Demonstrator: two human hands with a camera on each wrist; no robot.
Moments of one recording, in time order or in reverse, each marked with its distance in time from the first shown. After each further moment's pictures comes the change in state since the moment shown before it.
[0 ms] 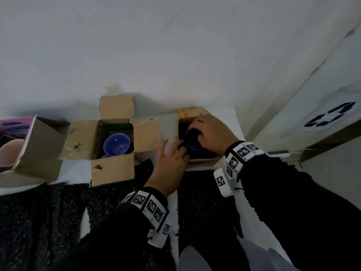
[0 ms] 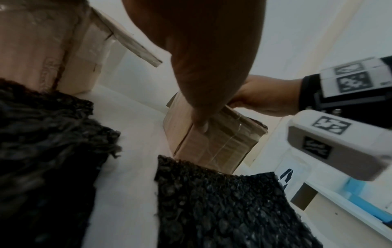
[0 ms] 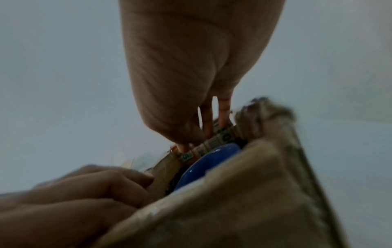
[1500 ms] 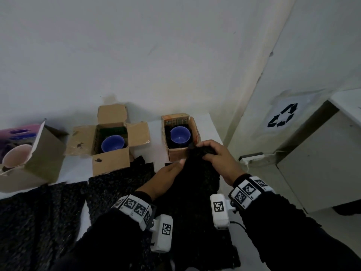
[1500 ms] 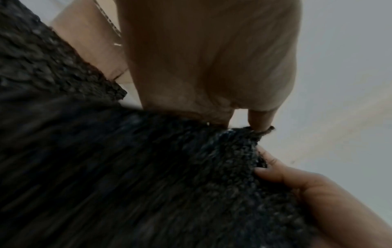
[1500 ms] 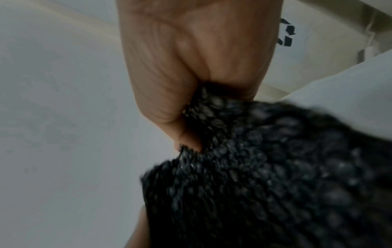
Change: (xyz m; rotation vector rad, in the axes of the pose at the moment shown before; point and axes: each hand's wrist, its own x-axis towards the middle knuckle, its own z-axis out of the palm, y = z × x) left_hand -0.056 0.049 -0.055 -1.437 -0.362 -0.431; right_hand -0.162 -0.054 -0.004 1.099 0.327 0.426
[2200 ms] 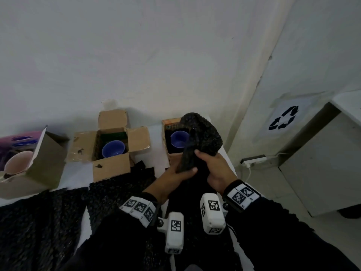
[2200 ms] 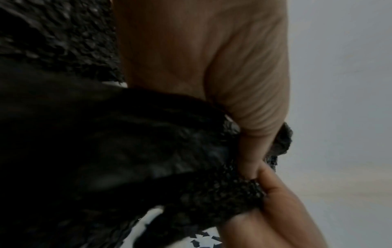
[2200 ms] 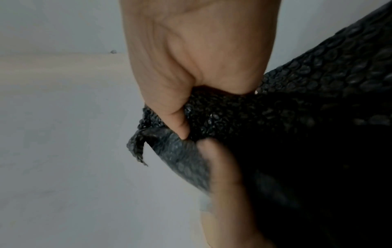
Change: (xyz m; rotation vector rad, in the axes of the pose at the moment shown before) left_hand 0.005 0.021 0.018 -0.461 -0.031 -0.074; right_hand 0.001 -0.010 0.033 0.705 0.143 0.302
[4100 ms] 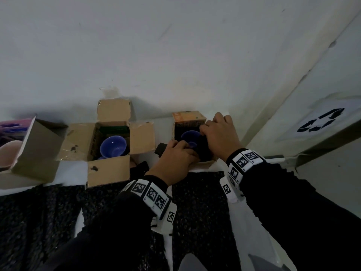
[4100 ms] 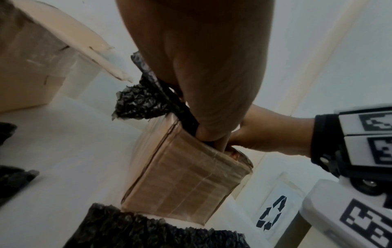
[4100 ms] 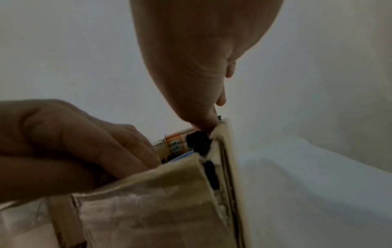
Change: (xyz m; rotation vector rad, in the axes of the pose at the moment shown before) left_hand 0.096 0.020 -0.059 1.730 0.050 0.554; right_hand 0.141 -0.046 0.017 -2.196 -0.128 -0.892
